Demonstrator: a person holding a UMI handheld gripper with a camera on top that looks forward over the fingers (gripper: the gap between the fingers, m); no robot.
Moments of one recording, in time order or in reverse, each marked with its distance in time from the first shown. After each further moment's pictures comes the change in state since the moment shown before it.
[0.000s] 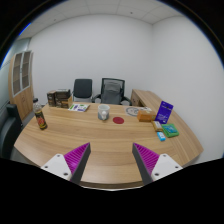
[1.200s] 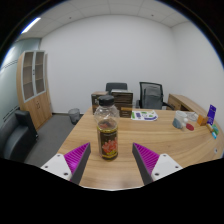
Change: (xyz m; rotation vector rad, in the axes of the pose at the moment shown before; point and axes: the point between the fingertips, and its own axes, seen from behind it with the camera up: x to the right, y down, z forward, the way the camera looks) arm -0.473 -0.041 0.160 0.085 -0.165 0.037
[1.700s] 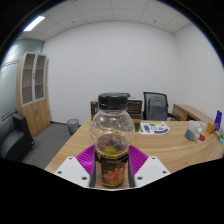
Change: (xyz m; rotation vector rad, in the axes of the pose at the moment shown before) arm -0.015 -0.032 0.123 0.135 -0.009 -0.023
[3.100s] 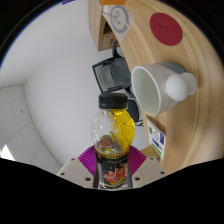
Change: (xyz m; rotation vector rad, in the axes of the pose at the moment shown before) arm 0.362 -0.131 0.117 -0.031 -0.401 1.893
